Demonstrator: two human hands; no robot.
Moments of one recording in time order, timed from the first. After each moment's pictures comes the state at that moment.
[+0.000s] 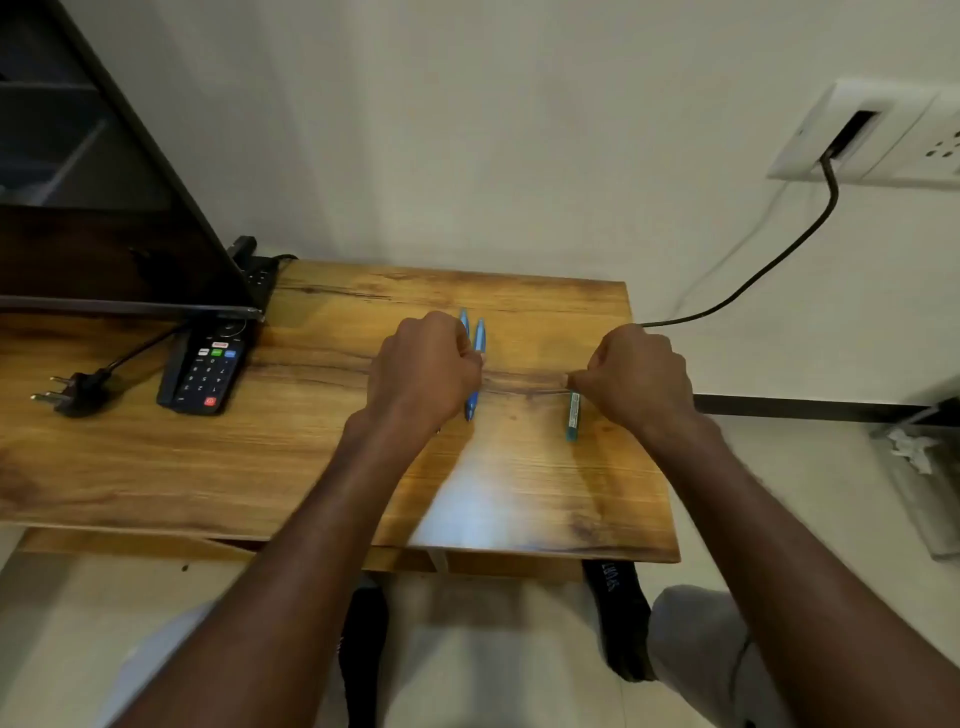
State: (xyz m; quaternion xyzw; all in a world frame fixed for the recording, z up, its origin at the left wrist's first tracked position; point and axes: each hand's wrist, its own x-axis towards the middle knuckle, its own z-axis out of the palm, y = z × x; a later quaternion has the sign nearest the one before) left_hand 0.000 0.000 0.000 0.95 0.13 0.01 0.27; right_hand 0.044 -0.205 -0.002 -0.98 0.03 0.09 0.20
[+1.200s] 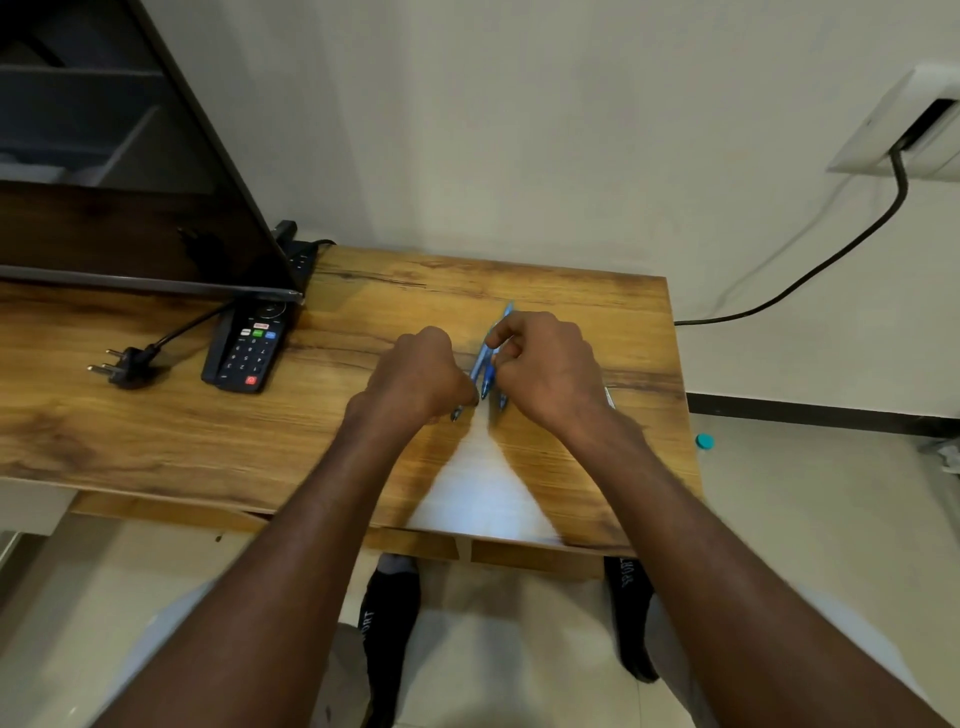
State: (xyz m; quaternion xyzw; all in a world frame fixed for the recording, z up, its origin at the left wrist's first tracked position) left_hand -0.005 0.031 -0.009 0.93 0.22 -0.17 0.25; right_hand 0.016 -0.108 0.003 -0.94 -0.09 0.10 0.33
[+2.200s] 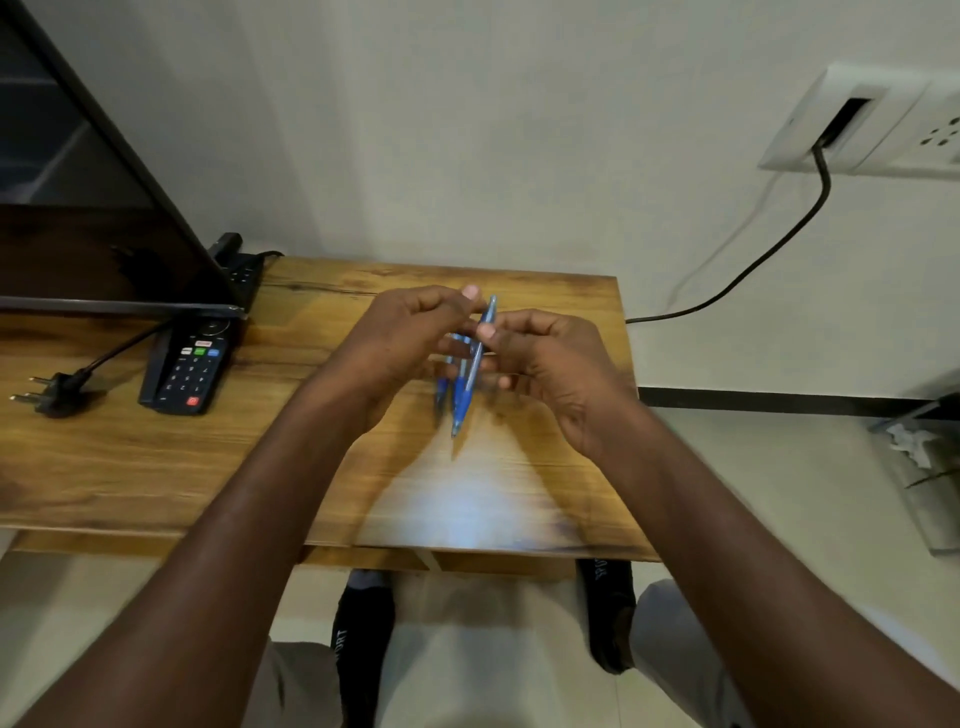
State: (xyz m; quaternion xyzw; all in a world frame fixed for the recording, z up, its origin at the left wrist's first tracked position) left_hand -0.002 0.011 0.029 0.72 0.12 -0.10 0.68; right_hand 0.020 -0.159 0.018 -0.65 0.07 0.20 0.73
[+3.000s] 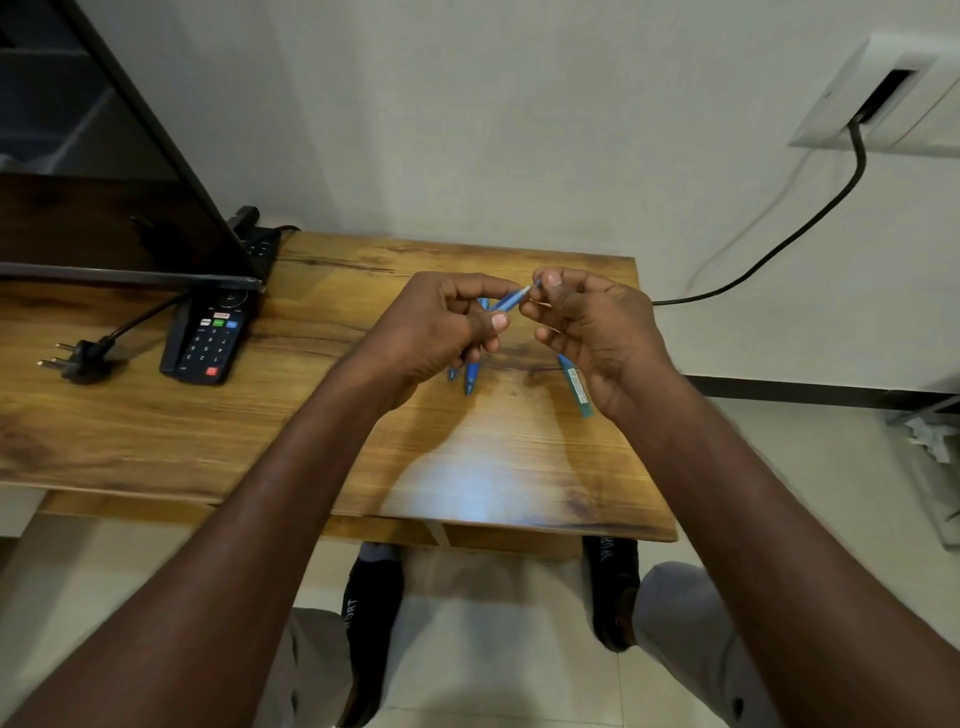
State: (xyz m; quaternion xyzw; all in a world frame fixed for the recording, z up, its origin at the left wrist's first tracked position) left_hand -0.006 0.006 0.022 0.78 0.06 -0.08 0.62; right_hand 0.031 -0.170 0.022 -0.63 0.12 0.15 0.75
